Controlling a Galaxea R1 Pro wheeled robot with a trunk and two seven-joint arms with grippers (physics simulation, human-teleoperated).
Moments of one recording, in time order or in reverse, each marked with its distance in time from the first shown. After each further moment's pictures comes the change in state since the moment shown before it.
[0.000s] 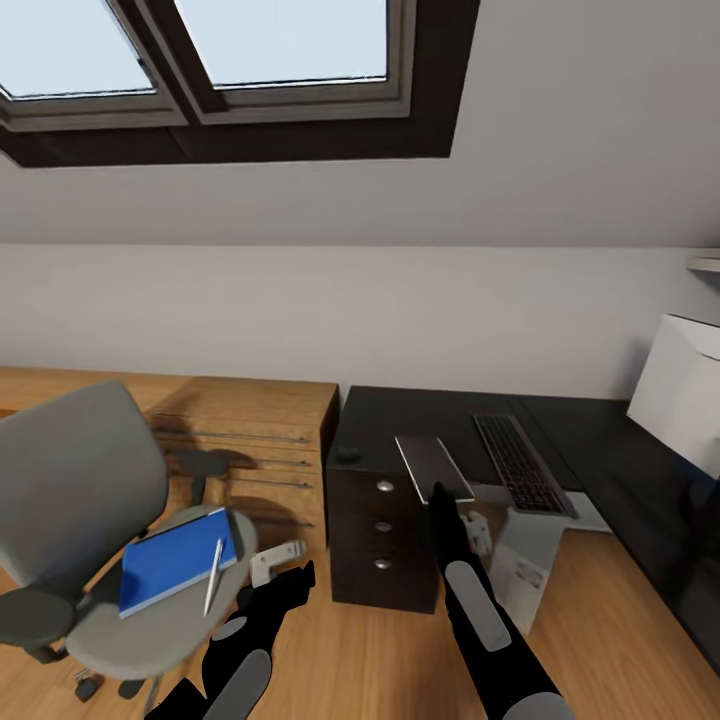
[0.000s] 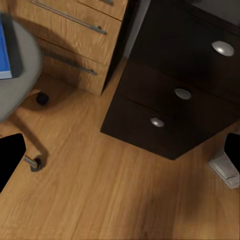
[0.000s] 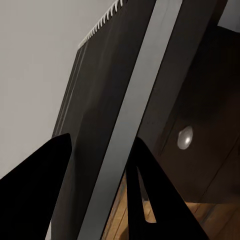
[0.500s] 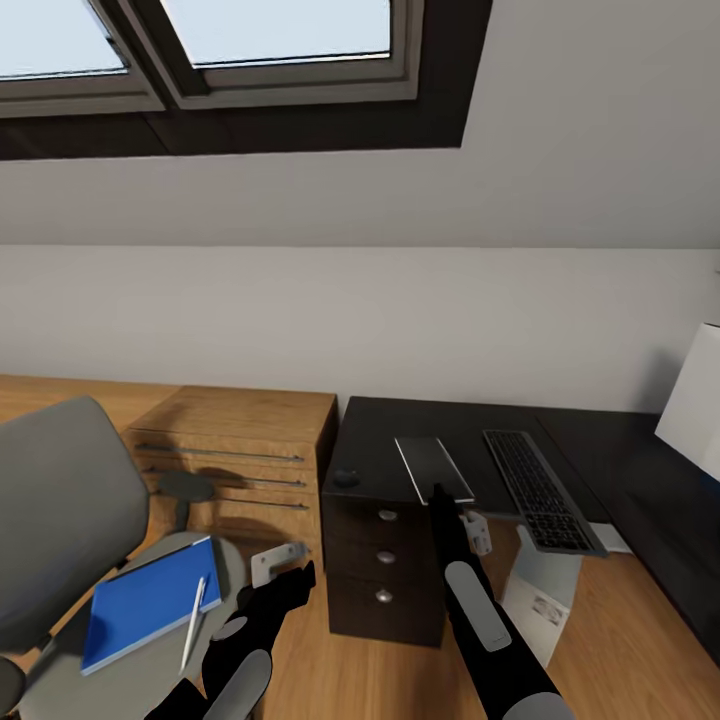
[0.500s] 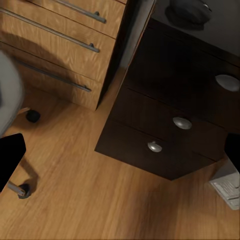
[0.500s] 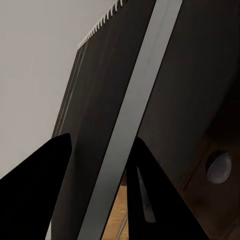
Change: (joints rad) left arm 0.000 0.000 -0.001 0.000 0.002 0.001 0.000; right arm 0.000 0.000 0.001 0.003 0.002 0.000 0.000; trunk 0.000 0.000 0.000
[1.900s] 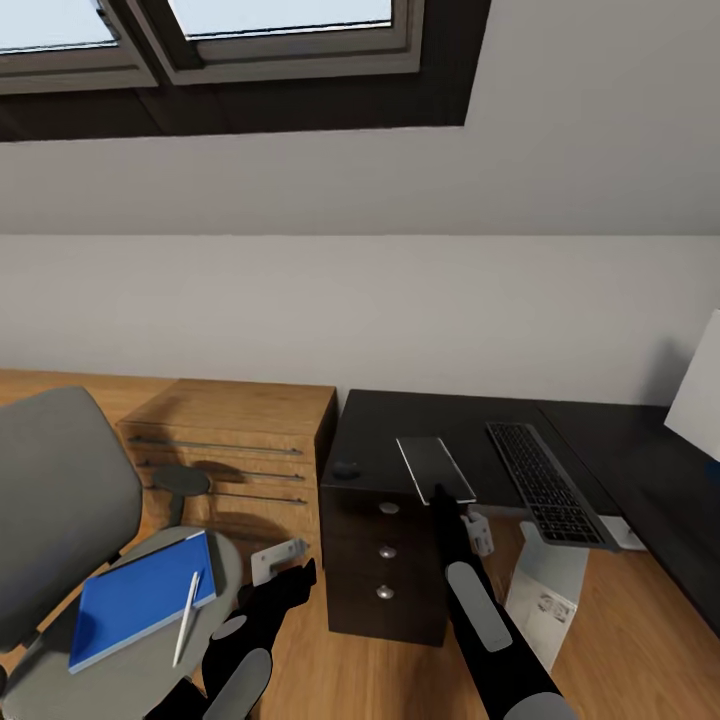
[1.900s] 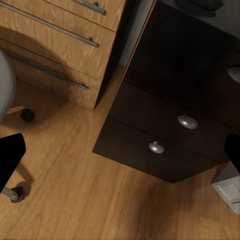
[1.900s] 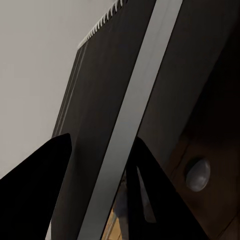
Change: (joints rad) left arm 0.000 -0.002 0.003 -0.011 0.003 0.000 0.000; right arm 0.000 -0.003 -0.004 0.003 0.006 -0.003 0.000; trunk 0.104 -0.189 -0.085
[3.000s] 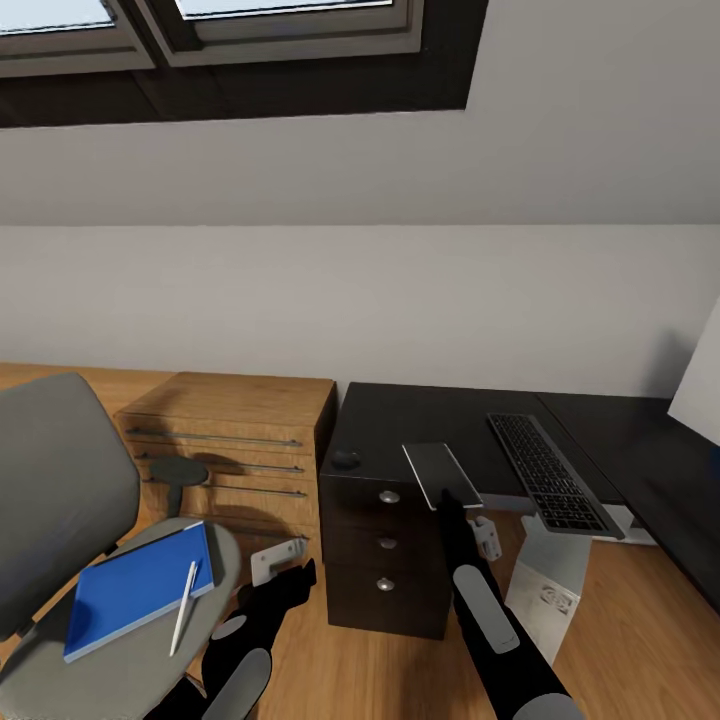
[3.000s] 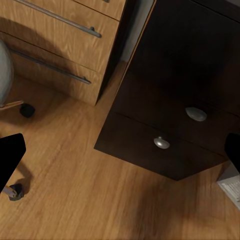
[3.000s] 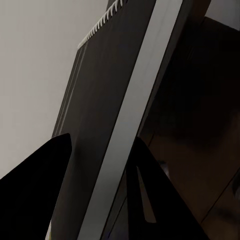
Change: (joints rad) left arm 0.000 0.002 0.000 0.001 0.001 0.000 0.000; right arm 0.000 -0.028 -0.002 0.022 -0.001 0.002 -0.007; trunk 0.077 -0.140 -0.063
